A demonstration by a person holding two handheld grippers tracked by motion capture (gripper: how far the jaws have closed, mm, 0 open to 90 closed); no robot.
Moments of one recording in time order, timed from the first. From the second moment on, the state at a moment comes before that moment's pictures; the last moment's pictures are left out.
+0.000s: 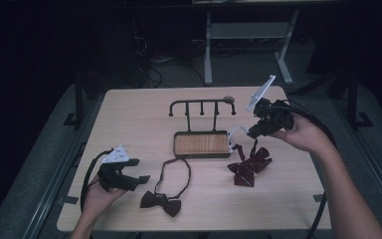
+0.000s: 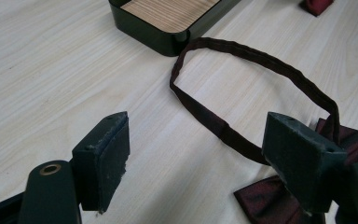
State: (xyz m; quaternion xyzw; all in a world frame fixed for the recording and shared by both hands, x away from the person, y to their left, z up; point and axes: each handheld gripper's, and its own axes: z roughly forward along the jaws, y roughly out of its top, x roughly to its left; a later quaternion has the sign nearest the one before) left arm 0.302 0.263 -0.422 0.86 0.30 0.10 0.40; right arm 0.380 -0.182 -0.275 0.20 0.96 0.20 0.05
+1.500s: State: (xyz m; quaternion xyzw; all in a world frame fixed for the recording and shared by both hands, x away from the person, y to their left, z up) left arm 0.302 0.264 -0.421 0.86 0.29 0.09 0.41; right arm 0.436 -0.172 -0.245 0.24 0.95 0.19 0.06
